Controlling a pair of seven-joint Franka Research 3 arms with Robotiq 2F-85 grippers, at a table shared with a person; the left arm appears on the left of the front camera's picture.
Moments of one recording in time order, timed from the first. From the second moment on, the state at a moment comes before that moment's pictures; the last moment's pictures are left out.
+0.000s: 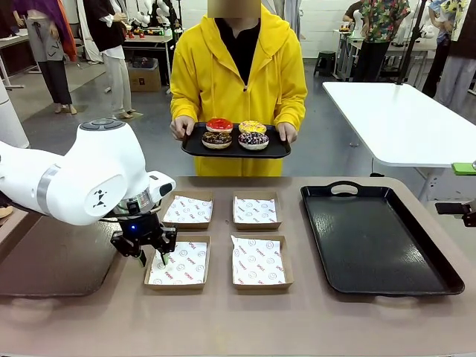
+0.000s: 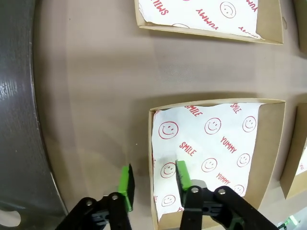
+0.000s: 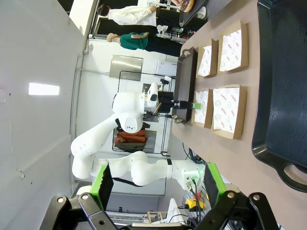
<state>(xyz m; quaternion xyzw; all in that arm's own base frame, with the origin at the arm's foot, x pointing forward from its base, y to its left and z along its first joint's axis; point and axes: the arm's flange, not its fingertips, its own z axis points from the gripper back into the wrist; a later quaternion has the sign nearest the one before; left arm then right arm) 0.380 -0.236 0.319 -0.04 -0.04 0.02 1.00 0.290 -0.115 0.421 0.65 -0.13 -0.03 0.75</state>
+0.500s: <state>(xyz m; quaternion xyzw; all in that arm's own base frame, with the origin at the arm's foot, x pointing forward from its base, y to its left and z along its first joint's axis) 0.380 -0.237 0.320 -0.03 -0.04 0.02 1.00 0.290 -0.115 0.421 0.65 -0.13 -0.03 0.75</state>
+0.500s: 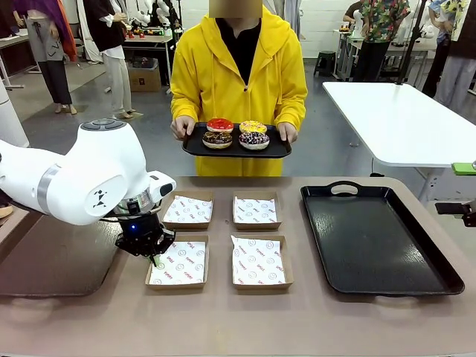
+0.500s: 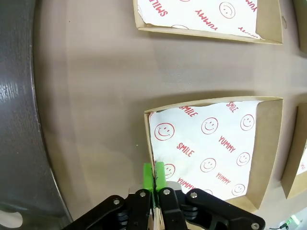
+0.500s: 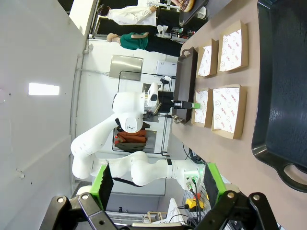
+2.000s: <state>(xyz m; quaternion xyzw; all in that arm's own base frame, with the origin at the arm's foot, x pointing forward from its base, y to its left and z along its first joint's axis) 0.523 -0.239 0.492 -0.03 -0.06 -0.02 1.00 0.290 -0.115 0.421 0.65 -0.13 -0.03 0.75</state>
